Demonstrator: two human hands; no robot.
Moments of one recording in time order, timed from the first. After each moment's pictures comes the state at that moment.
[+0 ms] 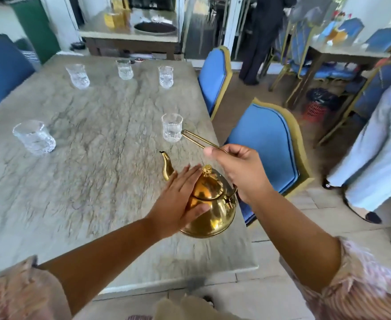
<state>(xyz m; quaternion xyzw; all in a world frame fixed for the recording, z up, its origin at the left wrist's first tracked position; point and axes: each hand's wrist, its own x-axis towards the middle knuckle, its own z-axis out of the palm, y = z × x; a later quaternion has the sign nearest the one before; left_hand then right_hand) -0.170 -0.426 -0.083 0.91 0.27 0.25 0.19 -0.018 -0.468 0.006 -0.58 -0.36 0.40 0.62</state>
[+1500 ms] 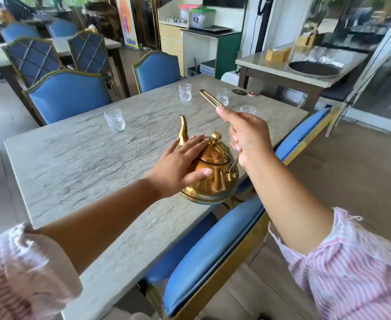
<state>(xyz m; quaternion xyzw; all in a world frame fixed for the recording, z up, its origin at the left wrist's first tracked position) 0.077 -0.318 0.033 0.74 0.62 0.25 0.03 0.218 -0.228 0.095 -0.36 -0.51 0.62 0.47</state>
